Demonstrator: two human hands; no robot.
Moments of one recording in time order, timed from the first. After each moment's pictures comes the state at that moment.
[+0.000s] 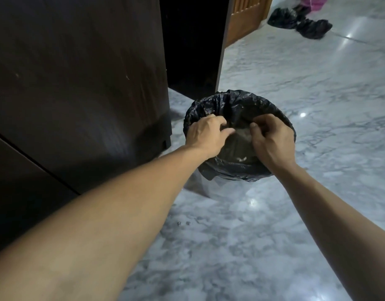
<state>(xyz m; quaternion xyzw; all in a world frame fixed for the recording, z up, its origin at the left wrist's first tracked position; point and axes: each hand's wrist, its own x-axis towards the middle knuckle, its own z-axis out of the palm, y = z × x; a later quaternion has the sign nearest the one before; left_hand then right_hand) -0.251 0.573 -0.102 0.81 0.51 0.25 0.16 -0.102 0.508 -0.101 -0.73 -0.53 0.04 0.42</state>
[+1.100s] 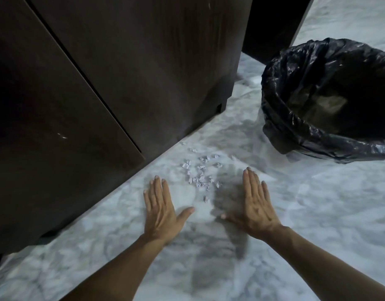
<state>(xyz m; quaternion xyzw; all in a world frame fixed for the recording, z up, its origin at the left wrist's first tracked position) -0.497 0.404 -0.339 0.70 0.71 0.01 0.11 -0.238 0.414 -0.296 -0.64 -0.74 0.20 0.00</state>
